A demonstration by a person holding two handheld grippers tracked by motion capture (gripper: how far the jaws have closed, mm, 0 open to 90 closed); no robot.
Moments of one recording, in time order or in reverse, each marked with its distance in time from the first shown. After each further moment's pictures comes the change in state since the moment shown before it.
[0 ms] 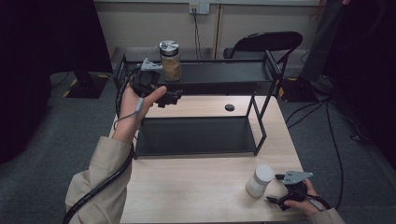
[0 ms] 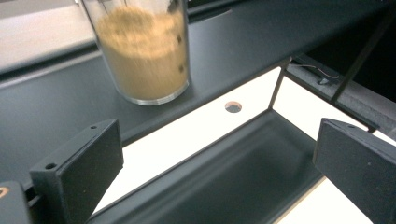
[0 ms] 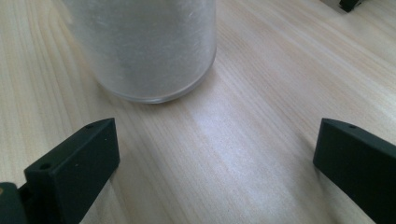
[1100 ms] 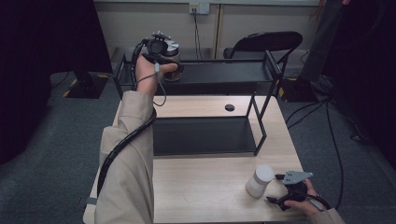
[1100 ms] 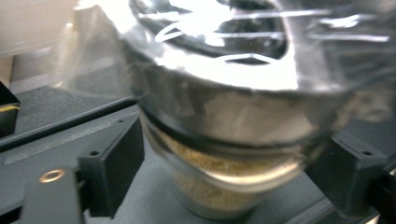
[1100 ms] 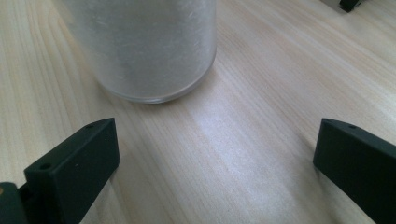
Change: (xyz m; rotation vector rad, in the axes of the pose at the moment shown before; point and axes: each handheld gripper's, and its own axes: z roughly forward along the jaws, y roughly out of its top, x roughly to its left) left arm 0.017 0.089 0.058 0.111 0.135 -0.114; right arm 0.000 0.000 0.000 0.001 0.001 -0.001
